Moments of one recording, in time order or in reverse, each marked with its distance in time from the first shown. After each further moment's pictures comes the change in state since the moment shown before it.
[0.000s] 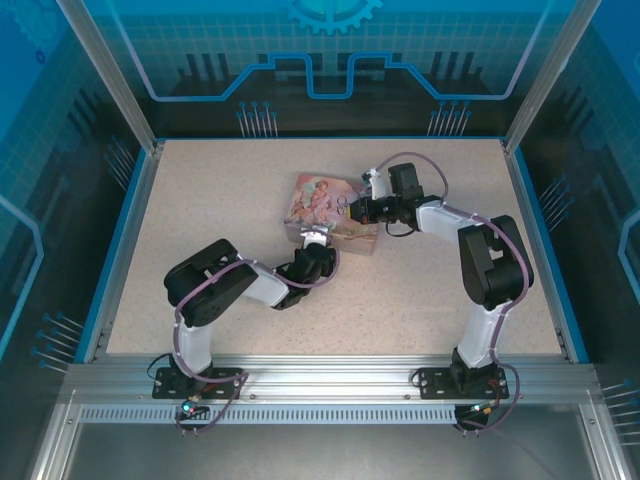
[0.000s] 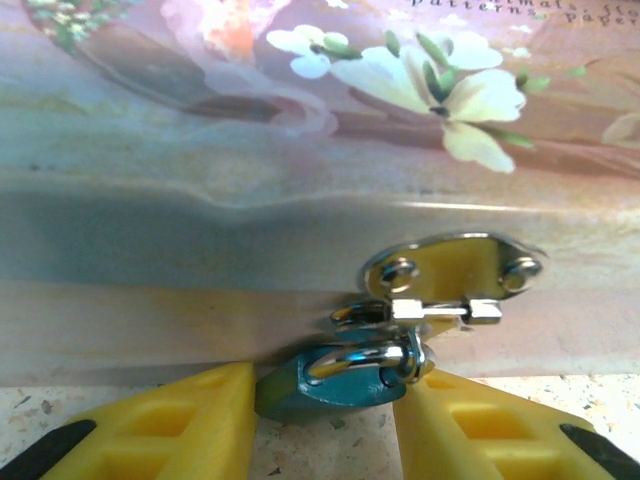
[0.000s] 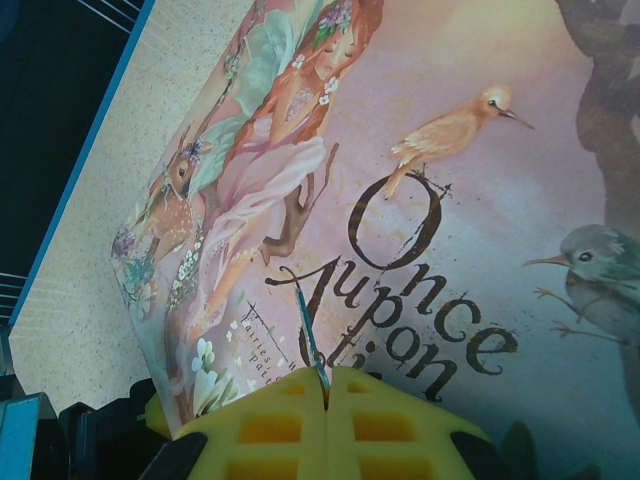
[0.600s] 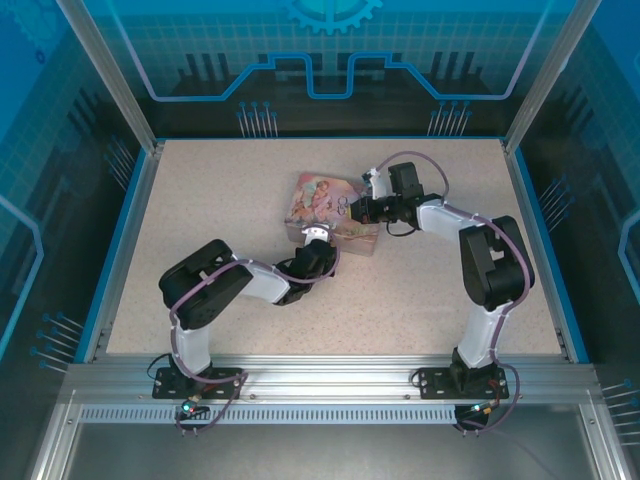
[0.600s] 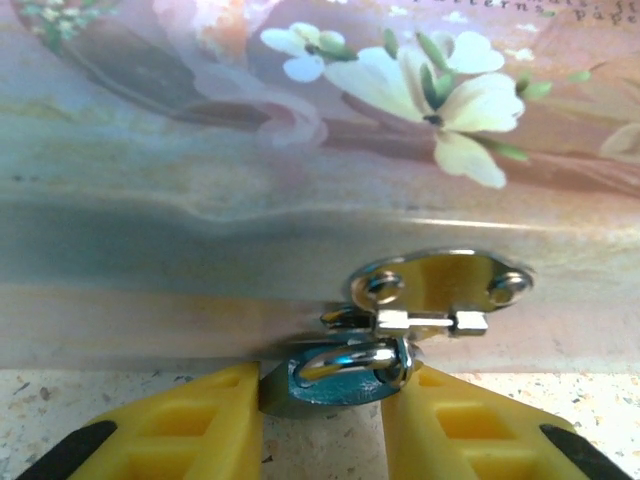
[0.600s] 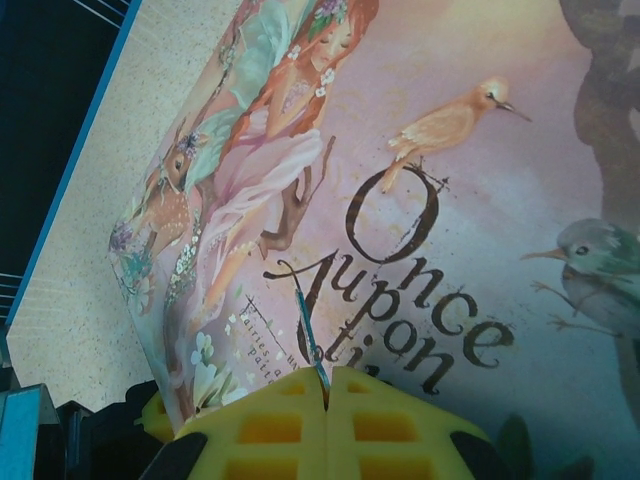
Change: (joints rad) left arm -0.002 -0.034 0.044 -0.143 0.010 -0.048; right arm 0.000 -0.015 0.015 -0.058 0.019 0.000
